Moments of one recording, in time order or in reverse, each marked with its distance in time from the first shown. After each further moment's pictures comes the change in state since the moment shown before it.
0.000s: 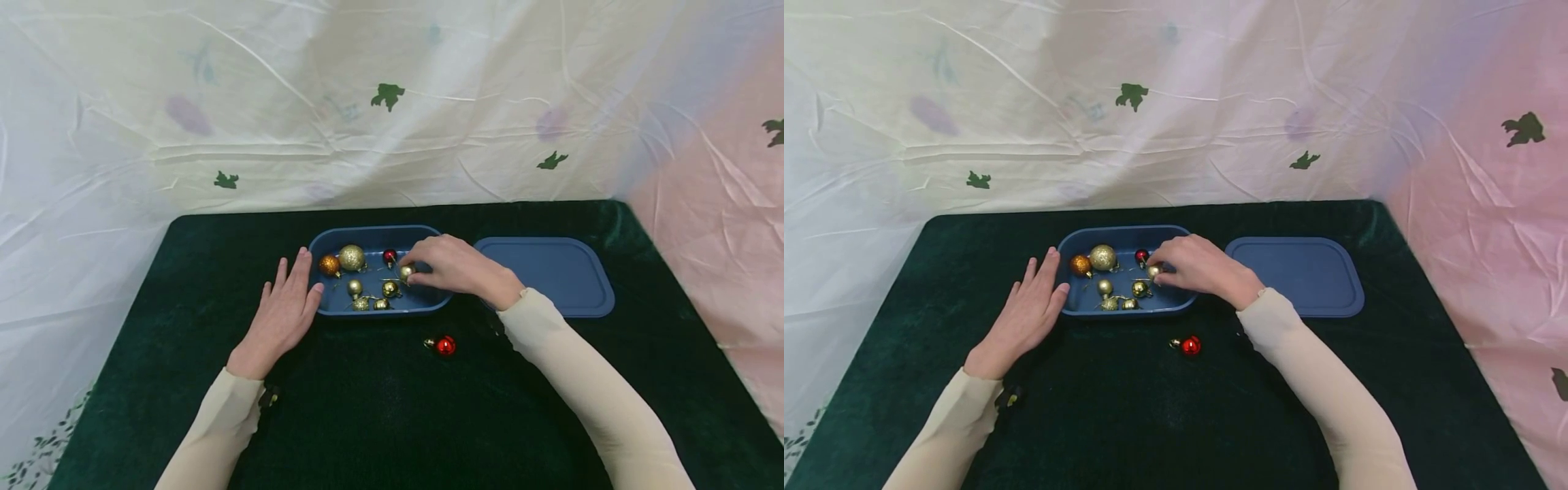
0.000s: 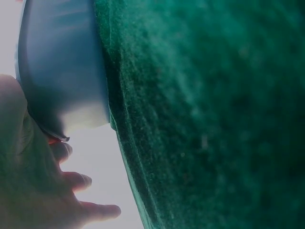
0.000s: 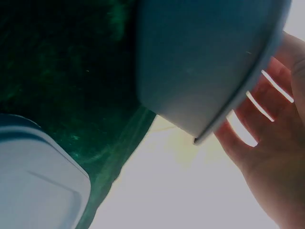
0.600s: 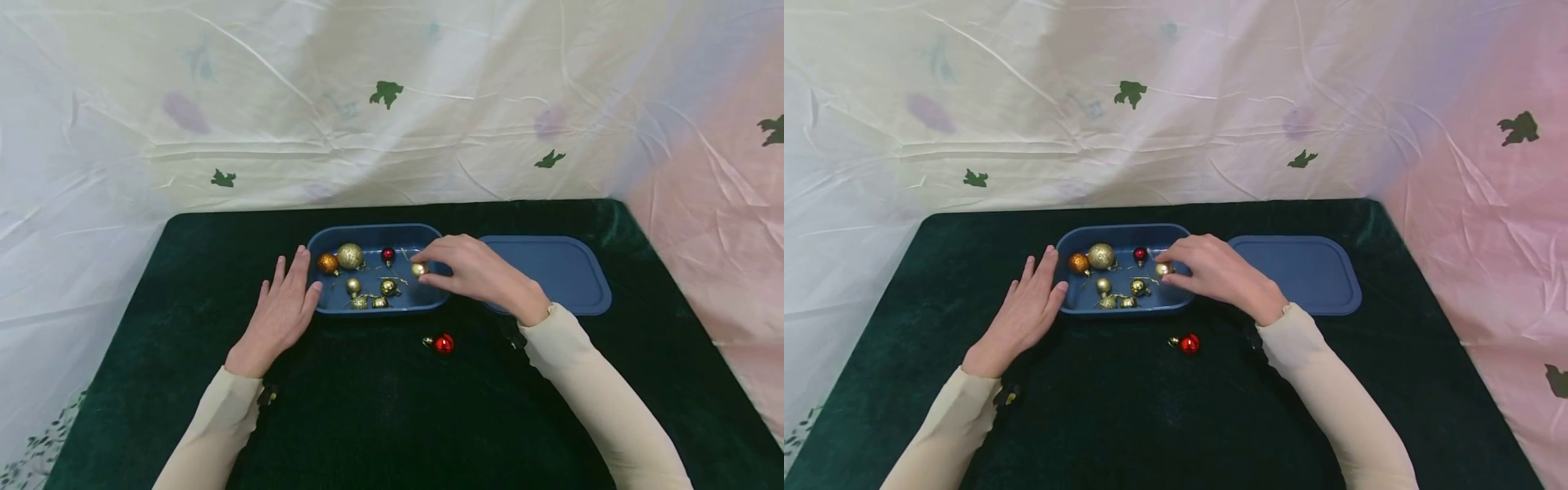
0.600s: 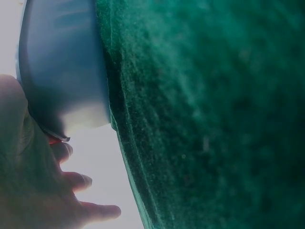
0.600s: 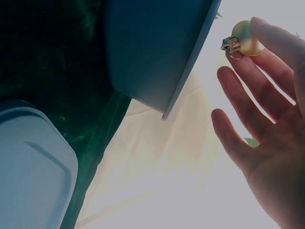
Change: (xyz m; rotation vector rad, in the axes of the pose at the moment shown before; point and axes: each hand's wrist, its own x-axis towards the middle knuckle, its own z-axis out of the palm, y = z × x) left_hand 0.003 0.002 -0.001 -0.003 -0.003 0.012; right_hand -0.039 -0.010 -0.016 0.040 0.148 -0.013
